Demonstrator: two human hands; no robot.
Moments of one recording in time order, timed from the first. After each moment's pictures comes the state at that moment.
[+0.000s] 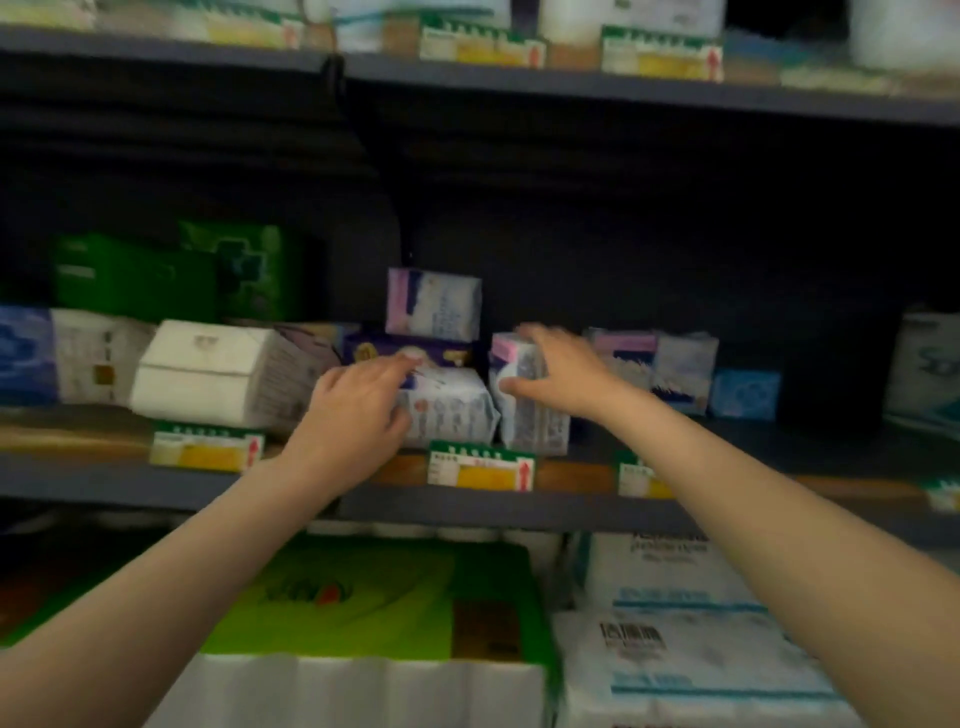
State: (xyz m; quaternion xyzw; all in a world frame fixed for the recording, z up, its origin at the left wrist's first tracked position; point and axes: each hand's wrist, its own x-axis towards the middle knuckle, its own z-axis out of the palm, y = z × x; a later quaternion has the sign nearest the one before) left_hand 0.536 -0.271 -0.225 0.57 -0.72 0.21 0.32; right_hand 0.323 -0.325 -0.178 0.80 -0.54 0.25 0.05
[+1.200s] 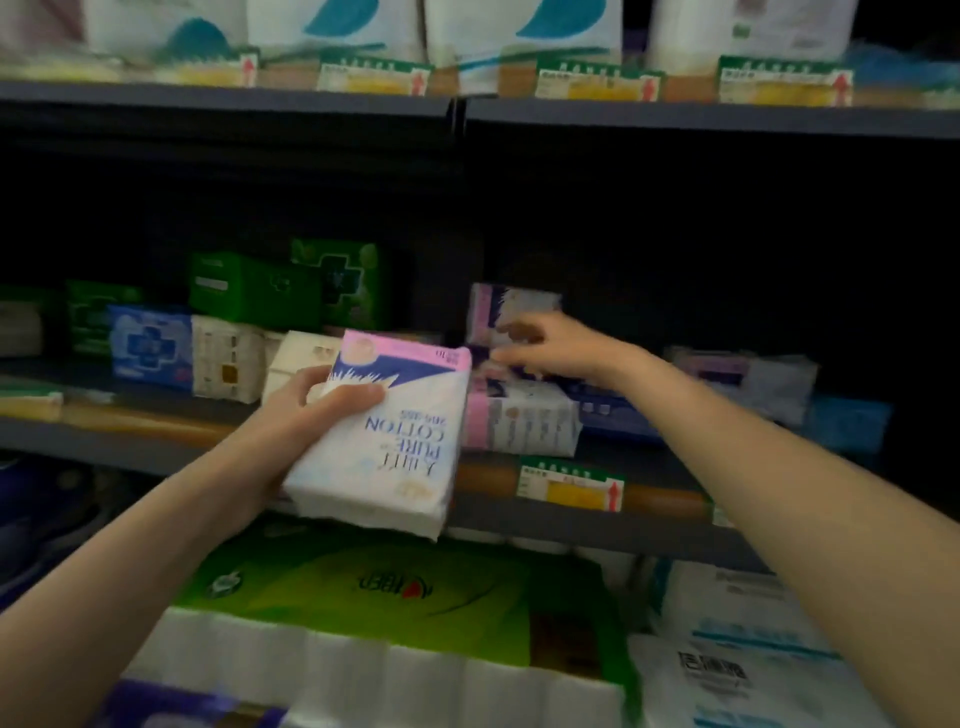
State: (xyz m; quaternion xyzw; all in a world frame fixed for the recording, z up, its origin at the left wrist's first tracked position) left_hand 0.617 -0.176 -0.207 0.50 -0.53 -0.38 0.57; right_hand 0.406 -0.323 -0.140 0.86 -0.40 0.26 -0.17
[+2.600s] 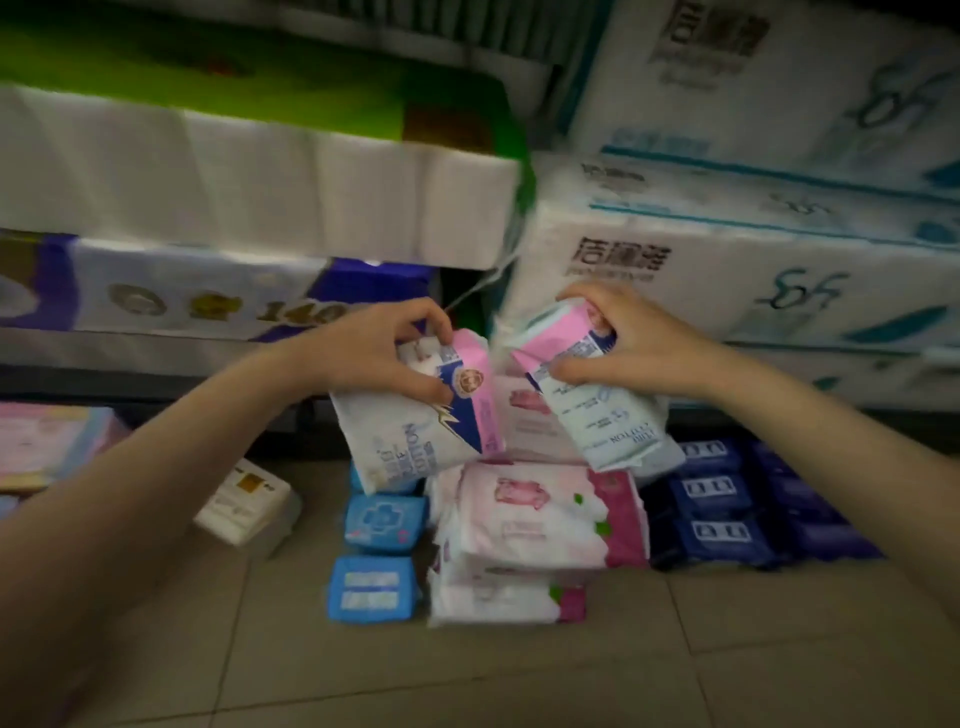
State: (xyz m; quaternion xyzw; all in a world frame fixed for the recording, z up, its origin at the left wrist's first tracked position) left_hand 0.475 -0.176 -0.517 0.49 -0.74 -0.43 0.15; right_hand 0.222 -0.169 -0.477 0.77 -0.61 0.04 -0.20
